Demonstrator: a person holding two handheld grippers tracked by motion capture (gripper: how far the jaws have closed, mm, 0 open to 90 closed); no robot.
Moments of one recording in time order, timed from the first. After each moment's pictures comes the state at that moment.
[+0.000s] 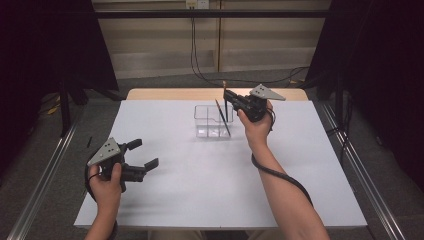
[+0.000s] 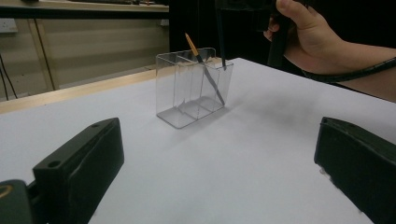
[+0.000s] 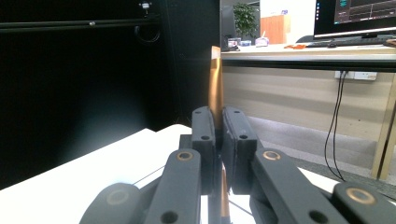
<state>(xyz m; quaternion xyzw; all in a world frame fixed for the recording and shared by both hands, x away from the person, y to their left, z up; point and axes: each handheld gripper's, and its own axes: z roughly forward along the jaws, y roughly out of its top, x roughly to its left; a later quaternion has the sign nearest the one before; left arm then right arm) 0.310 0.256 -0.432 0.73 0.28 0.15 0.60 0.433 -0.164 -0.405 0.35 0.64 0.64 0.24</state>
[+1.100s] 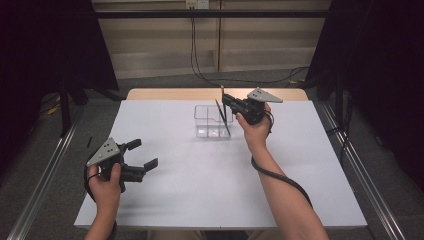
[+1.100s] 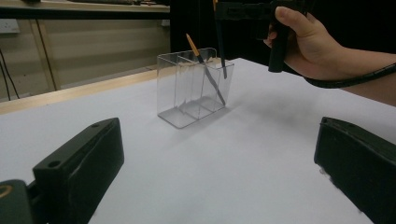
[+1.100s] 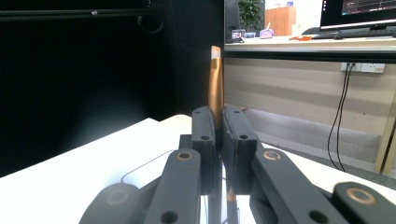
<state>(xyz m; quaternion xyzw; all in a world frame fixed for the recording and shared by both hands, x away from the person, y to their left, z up) 0.309 0.257 -0.431 0.73 0.28 0.15 0.60 0.432 -0.161 -0.414 0.34 0.65 0.64 0.23</state>
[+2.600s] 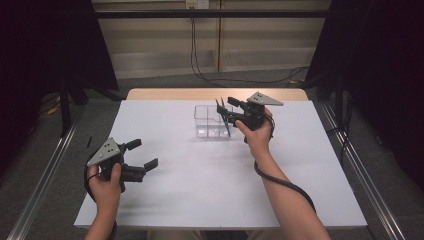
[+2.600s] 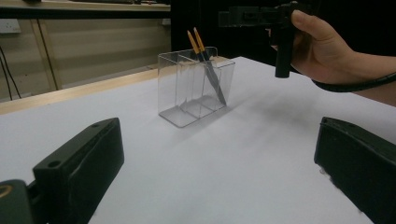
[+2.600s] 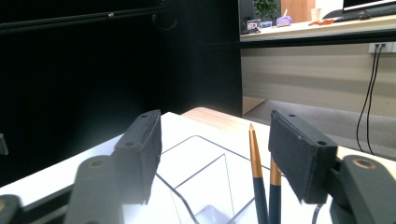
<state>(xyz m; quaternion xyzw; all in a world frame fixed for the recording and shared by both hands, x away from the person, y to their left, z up) 0.309 0.257 -0.431 0.73 0.28 0.15 0.60 0.425 -0.163 -0.423 0.34 0.65 0.65 0.18</state>
